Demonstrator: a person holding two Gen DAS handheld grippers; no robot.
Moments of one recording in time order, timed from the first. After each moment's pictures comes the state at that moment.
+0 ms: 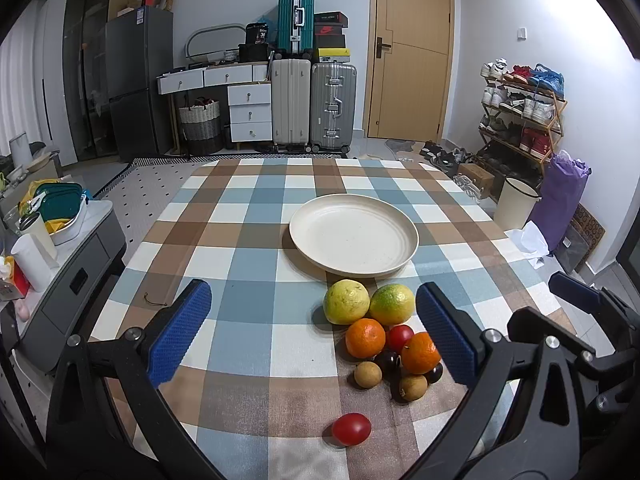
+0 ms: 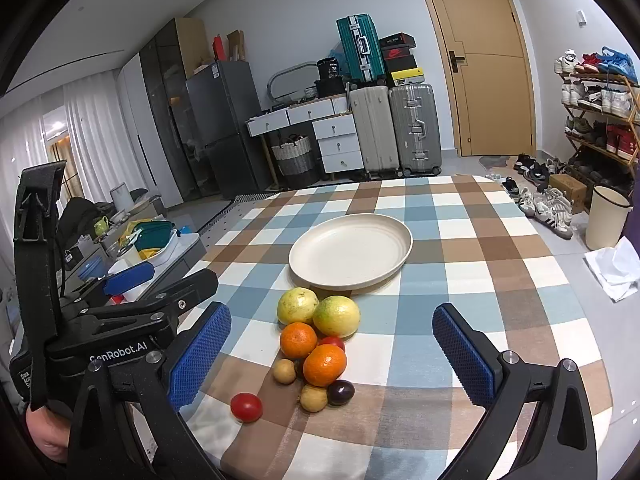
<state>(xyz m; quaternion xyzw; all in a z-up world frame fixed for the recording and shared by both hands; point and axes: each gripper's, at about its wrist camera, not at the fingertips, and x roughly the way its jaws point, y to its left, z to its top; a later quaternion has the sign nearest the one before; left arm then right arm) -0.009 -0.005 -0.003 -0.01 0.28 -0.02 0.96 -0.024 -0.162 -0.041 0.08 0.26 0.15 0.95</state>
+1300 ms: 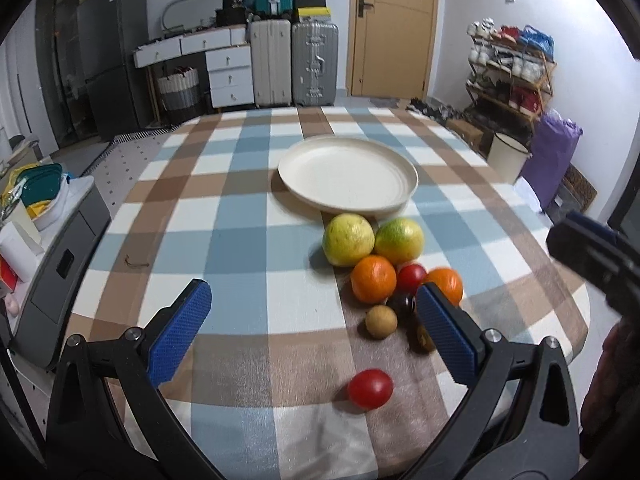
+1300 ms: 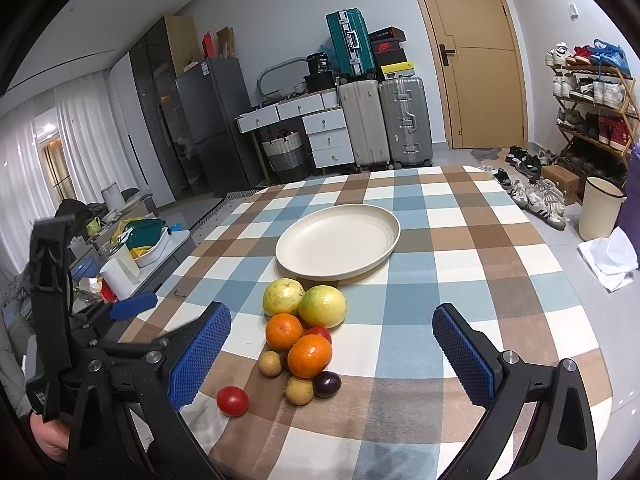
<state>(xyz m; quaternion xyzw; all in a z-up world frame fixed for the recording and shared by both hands) 0.000 0.000 -0.054 0.01 0.37 -0.06 0.93 -0.020 -0.171 -0.054 0.09 0.27 0.13 0.95</state>
